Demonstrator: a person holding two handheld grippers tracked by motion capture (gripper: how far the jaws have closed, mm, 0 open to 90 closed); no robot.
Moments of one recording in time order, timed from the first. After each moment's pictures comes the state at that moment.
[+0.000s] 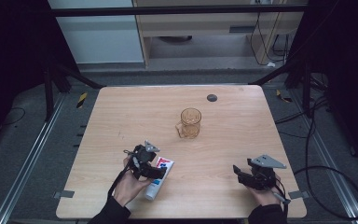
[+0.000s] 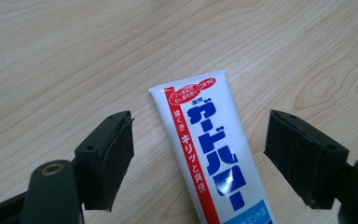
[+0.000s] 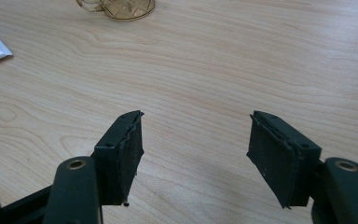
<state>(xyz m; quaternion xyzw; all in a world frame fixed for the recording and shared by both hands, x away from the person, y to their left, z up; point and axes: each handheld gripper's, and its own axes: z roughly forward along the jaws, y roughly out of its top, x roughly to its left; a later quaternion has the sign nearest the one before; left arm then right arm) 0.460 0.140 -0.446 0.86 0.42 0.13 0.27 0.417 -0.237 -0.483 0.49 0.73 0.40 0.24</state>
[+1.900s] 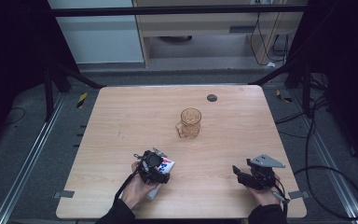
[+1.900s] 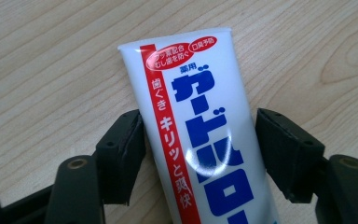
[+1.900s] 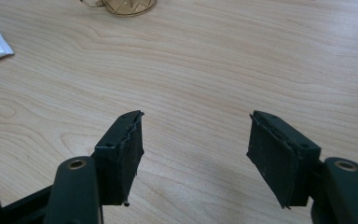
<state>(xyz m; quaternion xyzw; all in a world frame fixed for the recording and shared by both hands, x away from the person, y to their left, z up) 0.464 0.123 -0.478 0.87 0.43 0.11 0.21 0.418 -0.236 -0.484 0.49 0.74 0.40 0.23</state>
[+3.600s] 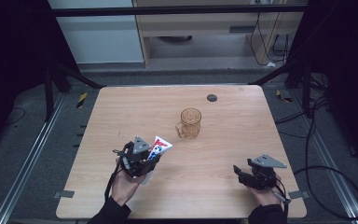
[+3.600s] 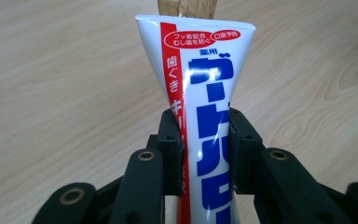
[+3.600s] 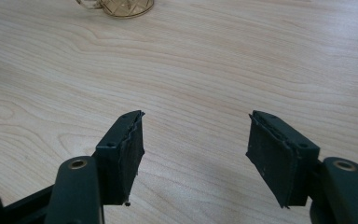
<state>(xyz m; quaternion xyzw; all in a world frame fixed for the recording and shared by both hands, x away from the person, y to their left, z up) 0.443 0.159 -0.406 0.82 0.39 0.19 0.37 0.418 -0.239 -0.484 0.49 0.74 0.40 0.24</state>
